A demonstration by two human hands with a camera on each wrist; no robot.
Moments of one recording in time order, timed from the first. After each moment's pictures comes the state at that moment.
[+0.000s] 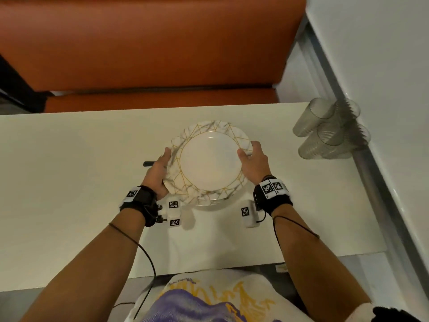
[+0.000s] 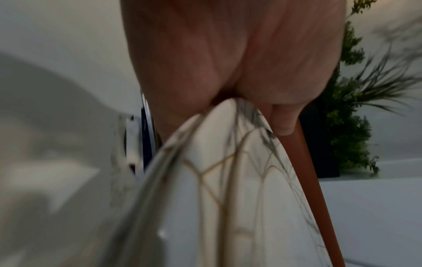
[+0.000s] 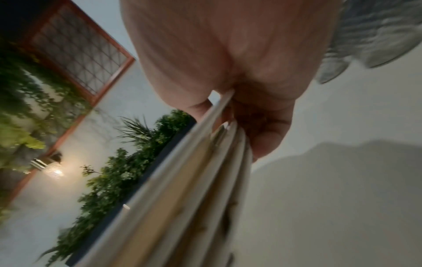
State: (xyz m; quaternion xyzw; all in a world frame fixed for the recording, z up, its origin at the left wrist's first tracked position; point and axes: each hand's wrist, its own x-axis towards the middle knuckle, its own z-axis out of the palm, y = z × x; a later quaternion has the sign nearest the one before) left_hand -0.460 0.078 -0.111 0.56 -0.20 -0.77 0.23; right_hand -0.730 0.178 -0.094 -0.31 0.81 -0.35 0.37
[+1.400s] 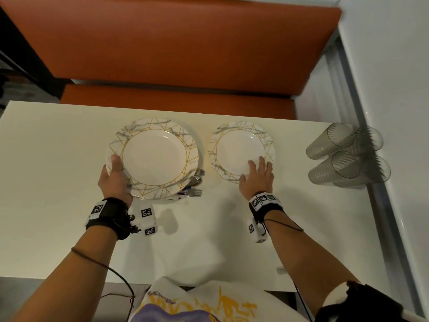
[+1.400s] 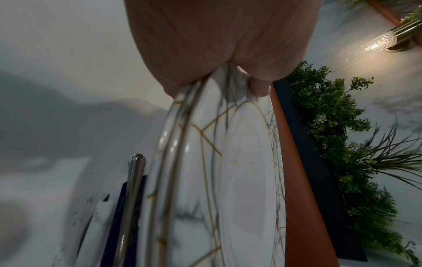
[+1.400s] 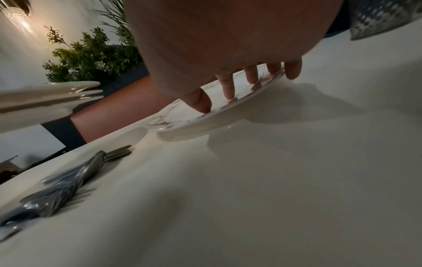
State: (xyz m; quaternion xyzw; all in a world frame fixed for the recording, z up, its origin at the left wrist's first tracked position) left_hand -0.411 0.064 -0.091 0.68 -0.18 -0.50 0.51; right_hand -0.761 0.152 -0.201 -0.49 0.86 -0.03 0.17
